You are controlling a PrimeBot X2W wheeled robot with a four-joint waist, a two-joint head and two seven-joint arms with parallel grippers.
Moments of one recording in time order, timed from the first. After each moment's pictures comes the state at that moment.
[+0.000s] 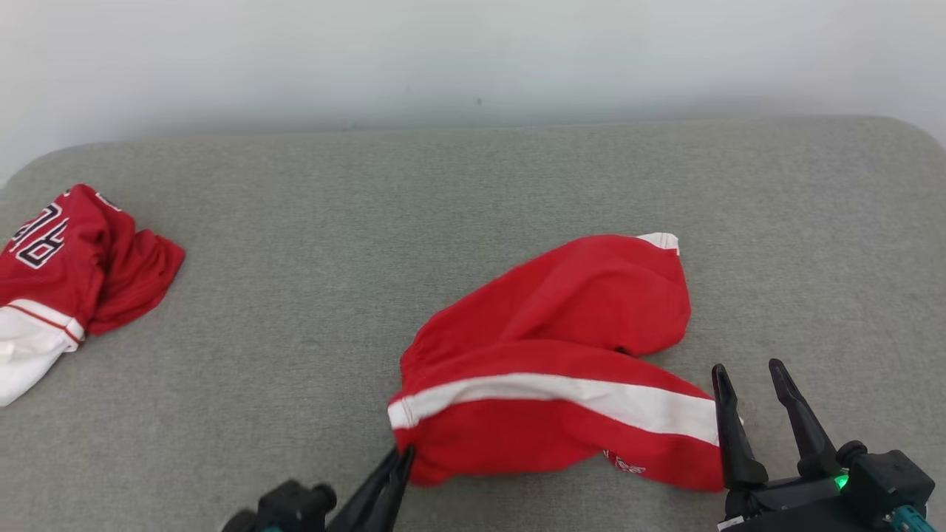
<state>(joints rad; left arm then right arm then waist) -0.18 0.32 -0.61 0.11 -0.51 0.03 -0.18 0.00 -0.14 0.09 0.07 0.29 0.13 -0.26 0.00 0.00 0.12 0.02</state>
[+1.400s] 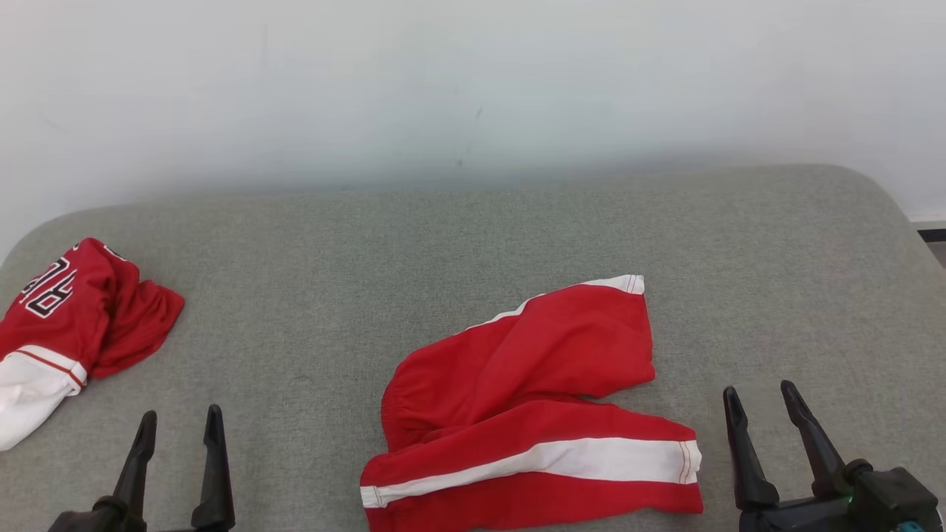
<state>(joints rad) 0.05 0.18 0.00 0.01 -0.29 0.01 -0.26 0.04 -0.16 0.07 0.09 0.26 0.13 -0.26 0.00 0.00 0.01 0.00</state>
